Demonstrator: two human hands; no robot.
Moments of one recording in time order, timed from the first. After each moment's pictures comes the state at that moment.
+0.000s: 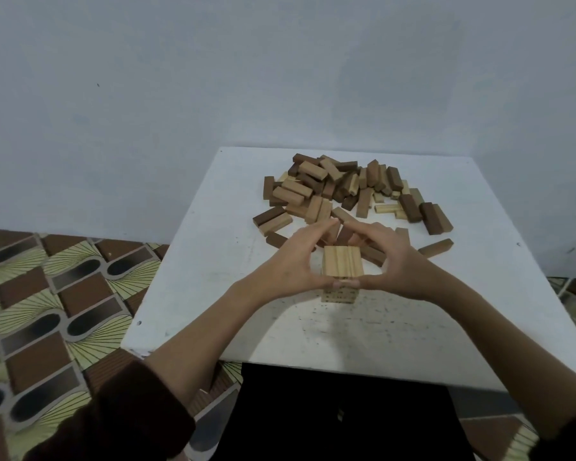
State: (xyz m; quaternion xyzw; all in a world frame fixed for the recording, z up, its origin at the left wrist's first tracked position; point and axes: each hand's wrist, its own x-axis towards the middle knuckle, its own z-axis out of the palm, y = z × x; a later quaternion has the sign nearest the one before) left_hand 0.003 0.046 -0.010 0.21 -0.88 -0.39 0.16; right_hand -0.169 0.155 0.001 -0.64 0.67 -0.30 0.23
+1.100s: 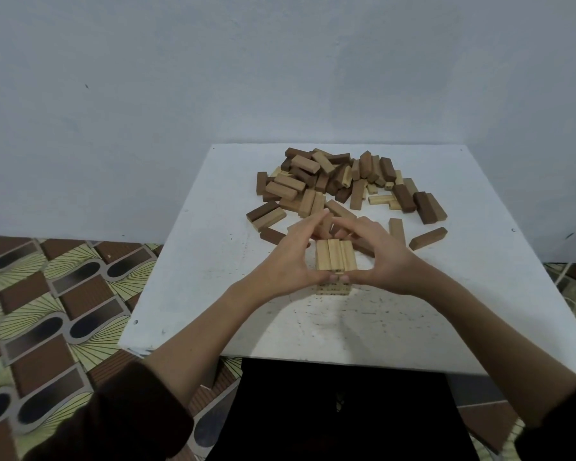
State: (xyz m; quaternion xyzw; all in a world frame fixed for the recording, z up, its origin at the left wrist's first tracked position) left_hand -0.002 0.050 -0.021 0.23 -0.87 -0.41 0.16; right_hand -0.161 0.159 -0.003 -0.63 0.68 -0.30 0.24
